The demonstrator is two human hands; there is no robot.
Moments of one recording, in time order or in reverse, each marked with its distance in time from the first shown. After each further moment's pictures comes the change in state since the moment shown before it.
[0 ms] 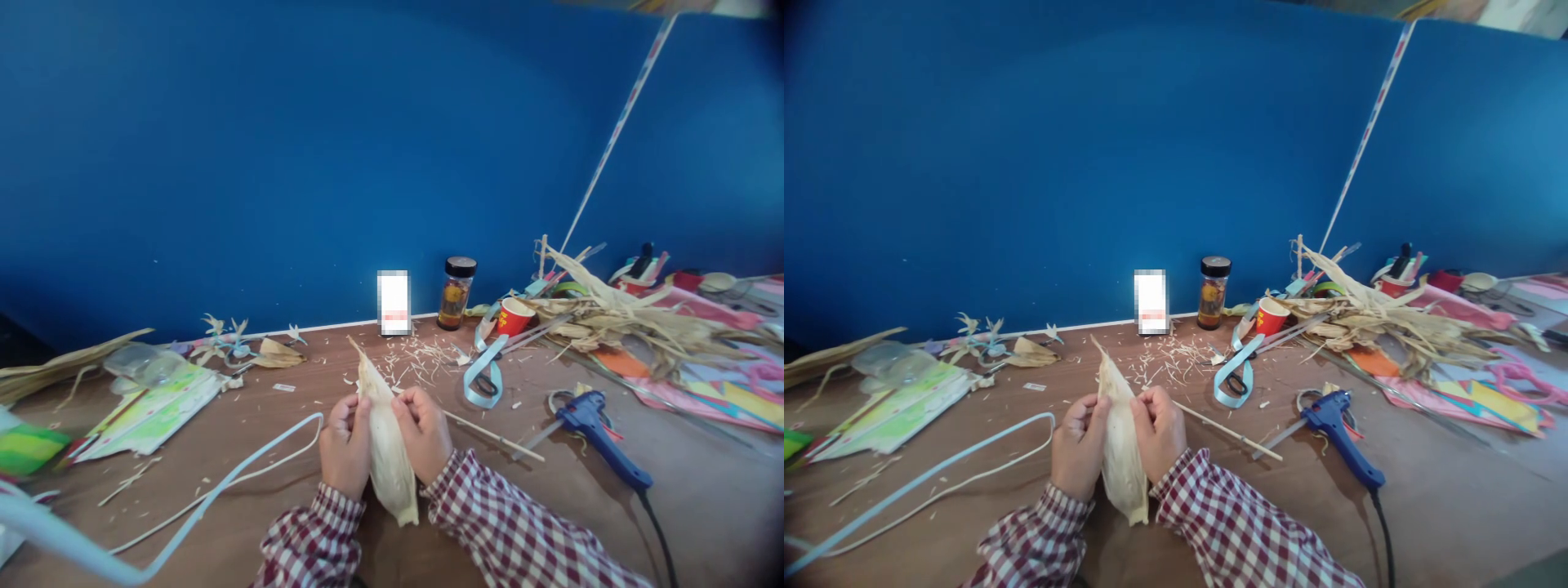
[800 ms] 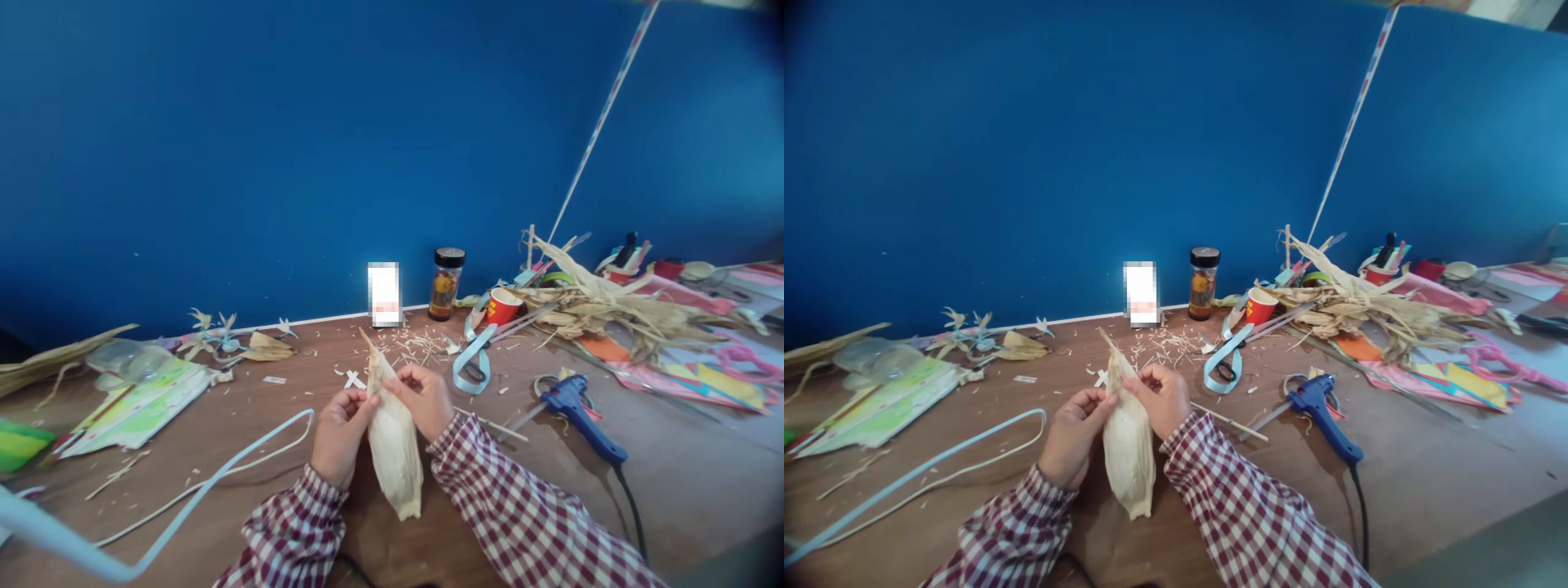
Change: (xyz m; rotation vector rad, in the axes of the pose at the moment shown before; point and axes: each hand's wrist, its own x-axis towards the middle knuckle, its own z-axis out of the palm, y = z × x) left_hand -0.005 0.003 0.006 -0.559 -0.347 -0.306; right_hand 0.022 -0.002 -0.022 0.066 -0.037 -0.011
